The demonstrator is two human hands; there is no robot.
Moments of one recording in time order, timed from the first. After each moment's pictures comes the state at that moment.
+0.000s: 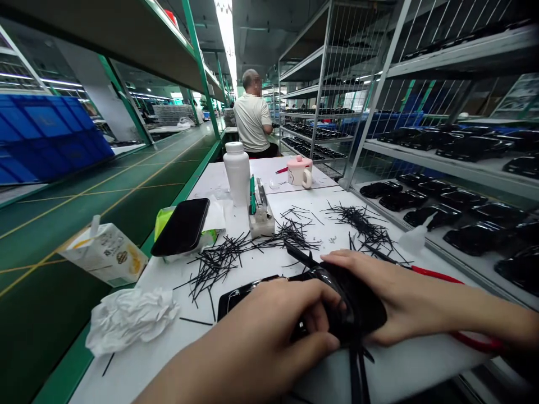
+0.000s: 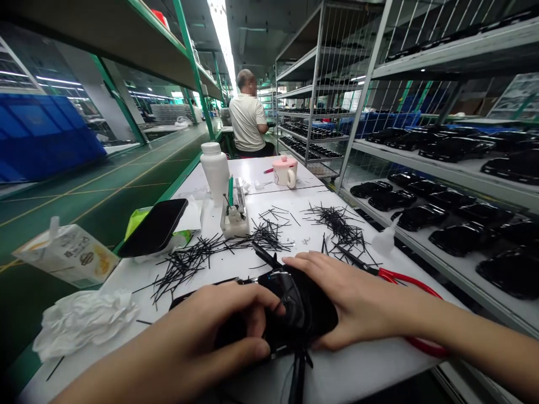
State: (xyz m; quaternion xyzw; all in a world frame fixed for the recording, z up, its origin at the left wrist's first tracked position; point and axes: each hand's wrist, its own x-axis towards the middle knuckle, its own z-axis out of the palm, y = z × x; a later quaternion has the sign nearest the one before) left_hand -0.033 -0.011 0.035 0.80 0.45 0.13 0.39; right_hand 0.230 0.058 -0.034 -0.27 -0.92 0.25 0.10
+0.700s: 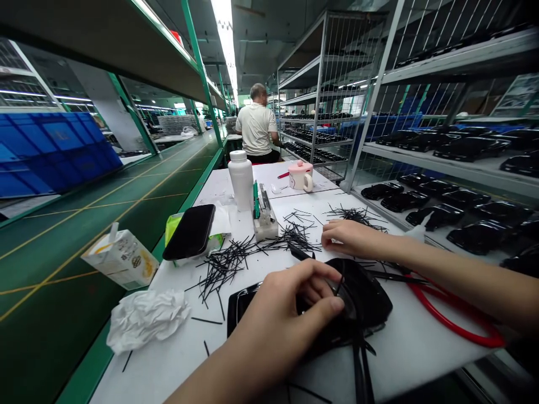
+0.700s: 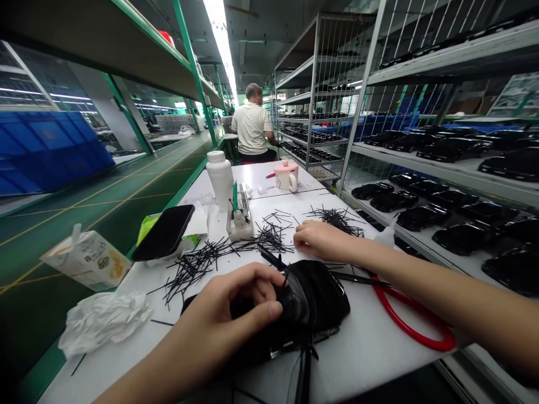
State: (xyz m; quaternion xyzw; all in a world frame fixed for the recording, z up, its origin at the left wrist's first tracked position) left_hand -0.018 -0.012 0.020 0.67 0.46 0.32 0.49; right_hand 0.193 0.143 -0.039 -0.29 -0.95 0.10 0.09
